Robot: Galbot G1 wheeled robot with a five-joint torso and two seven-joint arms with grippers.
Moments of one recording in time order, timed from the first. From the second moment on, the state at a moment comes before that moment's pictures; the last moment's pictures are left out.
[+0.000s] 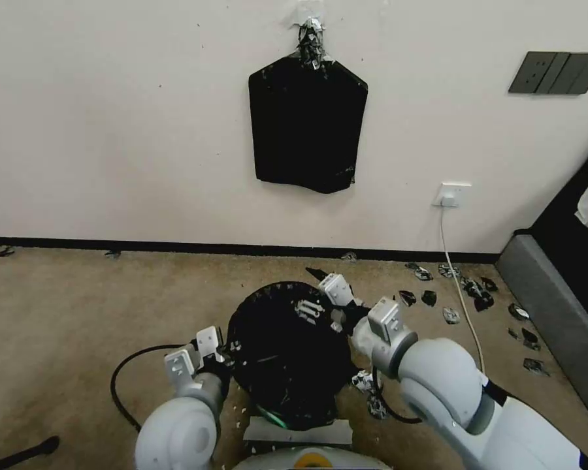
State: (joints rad) left arm 1.65 -1.54 -0.43 -2.17 -0.60 0.68 -0.39; right arm -1.18 0.97 -0.04 2.23 0.33 -0.51 0.00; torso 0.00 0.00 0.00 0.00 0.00
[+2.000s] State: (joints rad) left arm 1.70 -1.53 -0.68 -2.00 -0.26 -0.27 0.22; right arm -1.68 1.34 0.38 2.01 0.04 0.15 0.26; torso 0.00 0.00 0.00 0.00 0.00
